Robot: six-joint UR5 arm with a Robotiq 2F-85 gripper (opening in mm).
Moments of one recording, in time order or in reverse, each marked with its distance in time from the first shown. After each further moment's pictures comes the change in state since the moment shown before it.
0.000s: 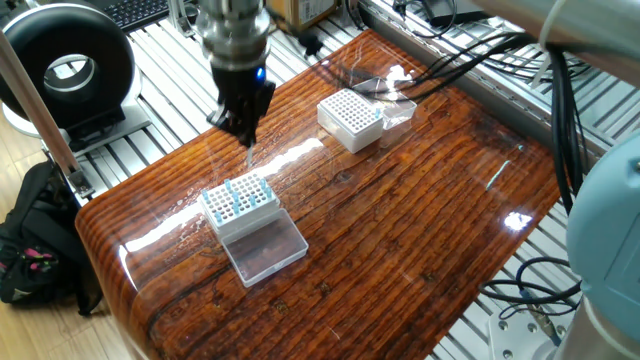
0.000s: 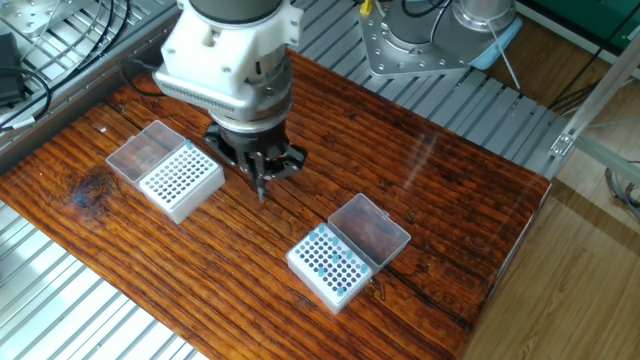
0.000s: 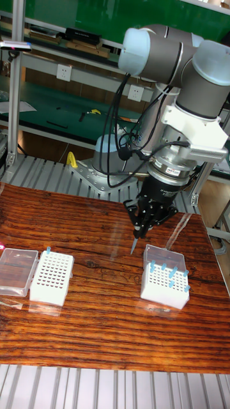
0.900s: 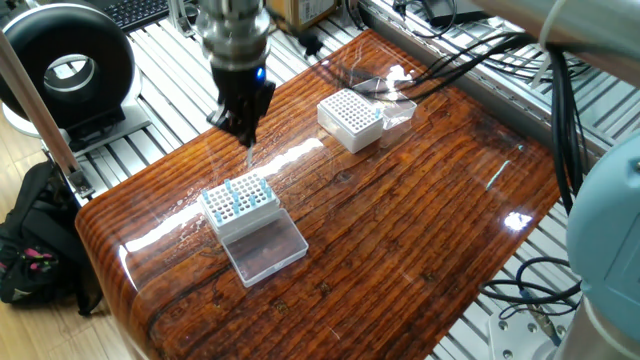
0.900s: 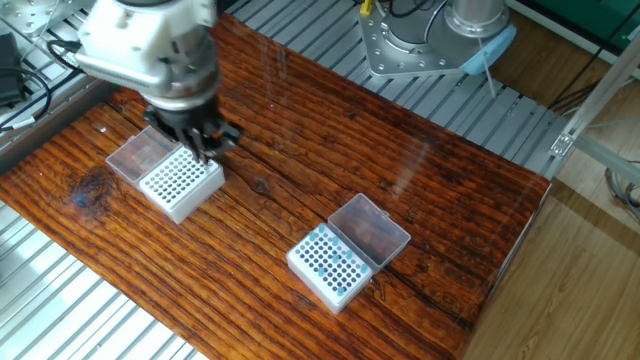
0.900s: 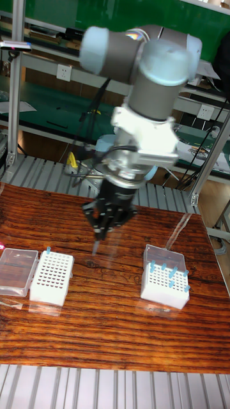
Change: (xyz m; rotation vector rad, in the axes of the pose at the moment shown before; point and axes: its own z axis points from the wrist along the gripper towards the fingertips) arm 0.021 -0.110 0.032 0.005 0.025 -0.145
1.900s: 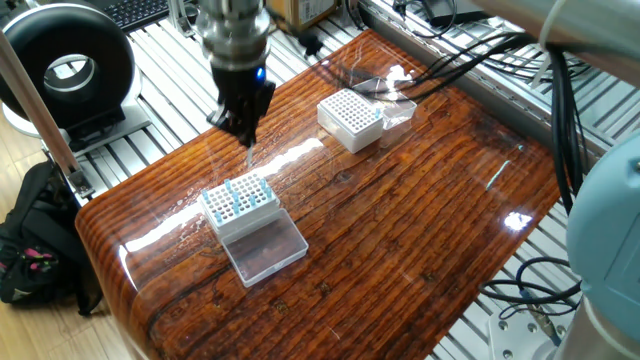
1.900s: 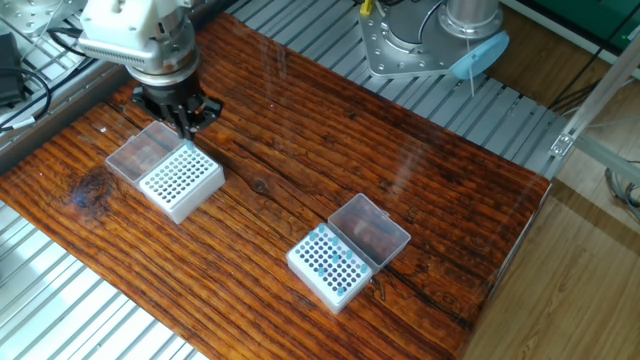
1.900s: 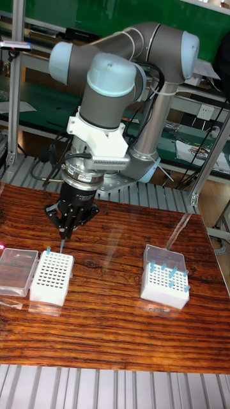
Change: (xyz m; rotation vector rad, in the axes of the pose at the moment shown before) arm 0.043 -0.033 0.040 -0.007 0.008 -0.069
